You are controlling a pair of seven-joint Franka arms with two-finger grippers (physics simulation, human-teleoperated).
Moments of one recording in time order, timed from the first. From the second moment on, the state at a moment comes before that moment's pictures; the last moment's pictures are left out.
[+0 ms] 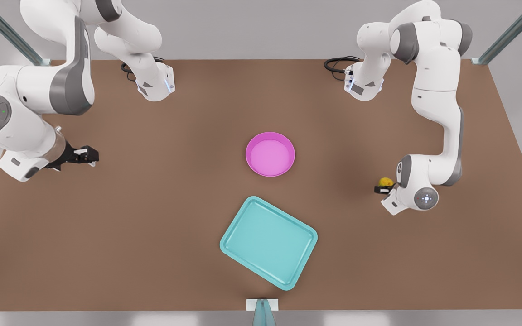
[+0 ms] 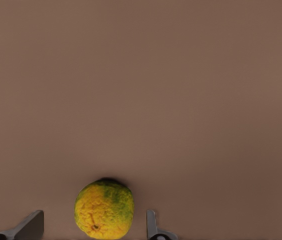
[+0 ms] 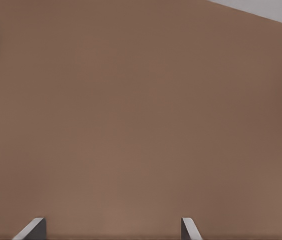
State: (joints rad) left arm -0.09 0.56 0.08 -1.83 0.07 2.00 0.03; right arm 0.04 0.26 0.05 -1.26 -0.15 1.41 -0.13
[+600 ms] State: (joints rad) left arm -0.09 0.61 0.09 -1.91 0.07 2.12 0.03; right arm 0.03 0.28 0.05 -1.26 -0.15 1.39 -0.13
